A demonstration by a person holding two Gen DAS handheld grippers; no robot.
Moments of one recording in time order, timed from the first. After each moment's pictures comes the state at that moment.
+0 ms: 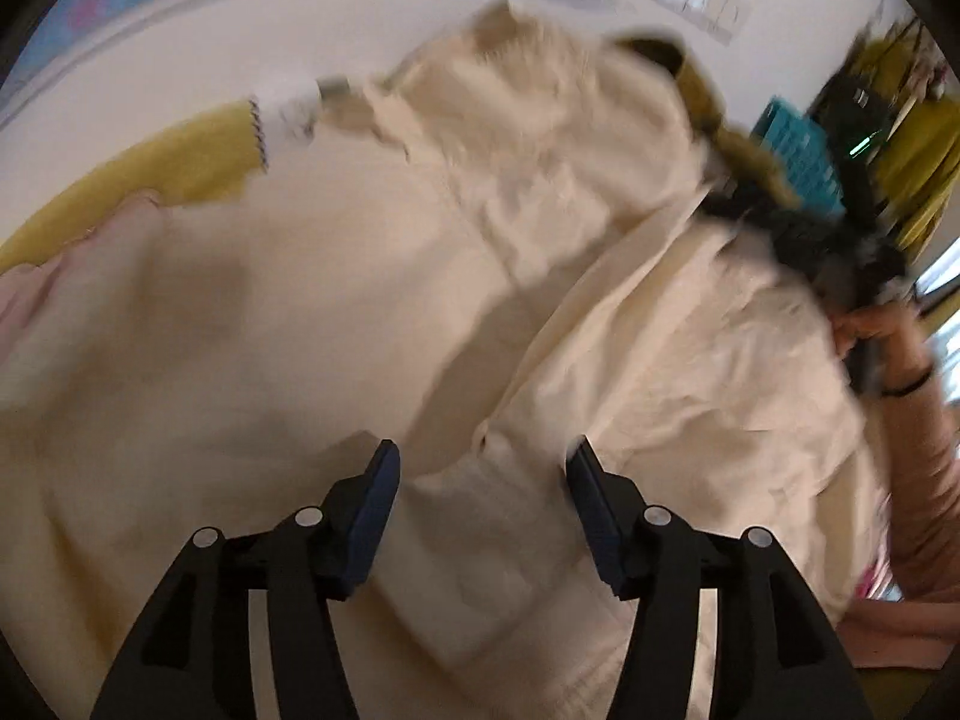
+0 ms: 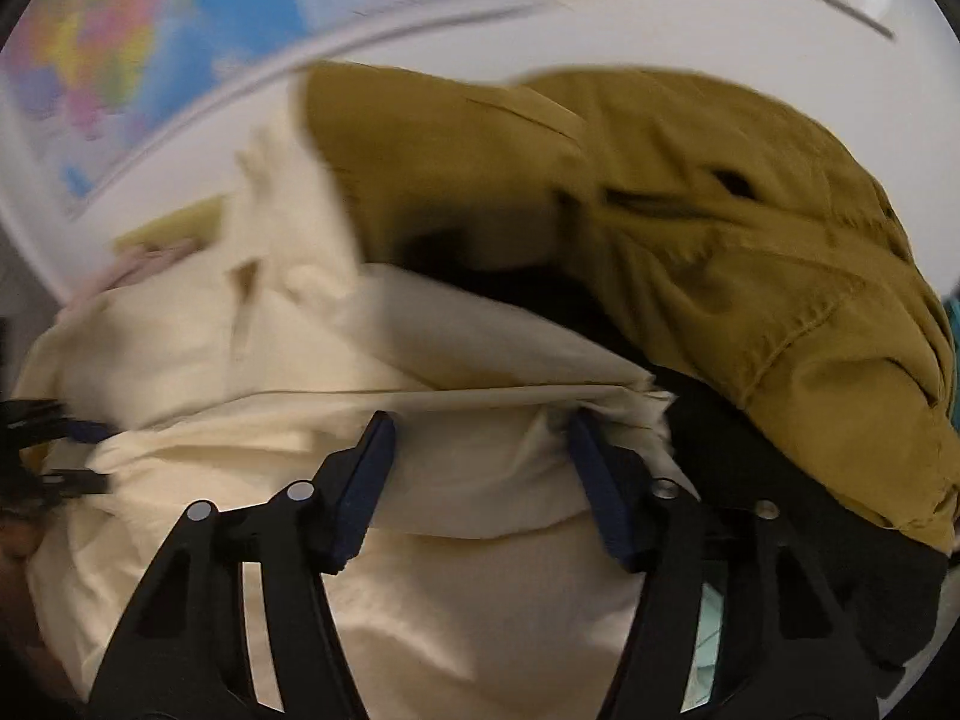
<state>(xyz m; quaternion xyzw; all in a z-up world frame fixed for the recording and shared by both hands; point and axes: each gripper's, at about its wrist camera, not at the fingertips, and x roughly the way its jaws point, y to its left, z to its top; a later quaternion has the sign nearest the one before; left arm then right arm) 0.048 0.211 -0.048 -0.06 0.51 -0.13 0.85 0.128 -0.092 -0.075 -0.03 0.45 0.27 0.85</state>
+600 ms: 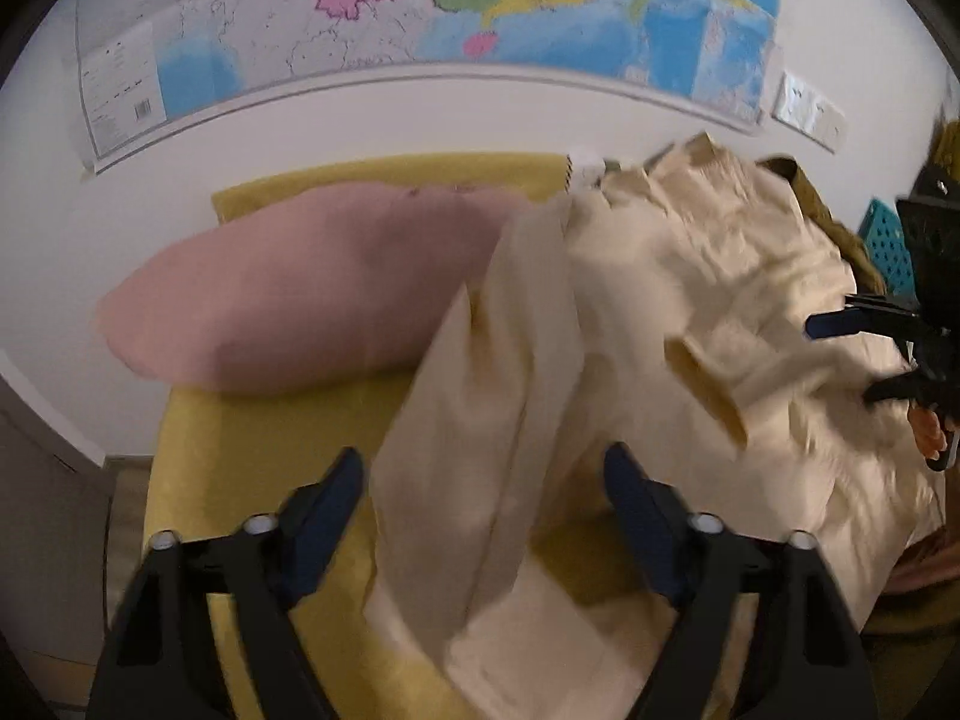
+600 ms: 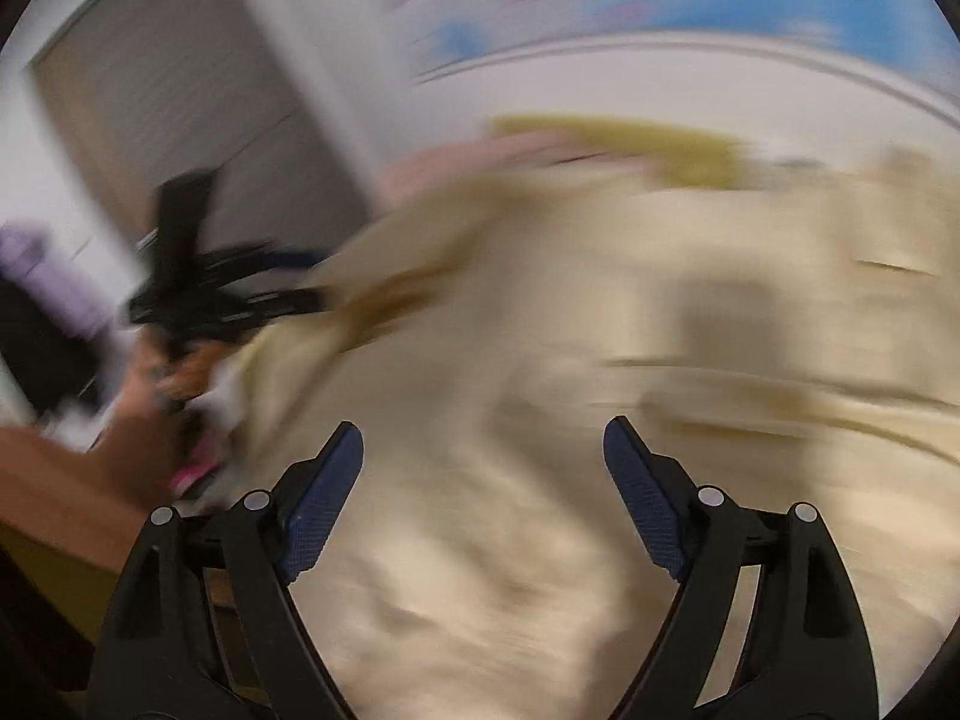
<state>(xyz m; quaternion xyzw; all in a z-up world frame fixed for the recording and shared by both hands) -0.128 0.324 -0.020 -0.06 0.43 0.07 0.90 -0.068 0.090 -0.027 -0.09 0.40 0.64 0.65</state>
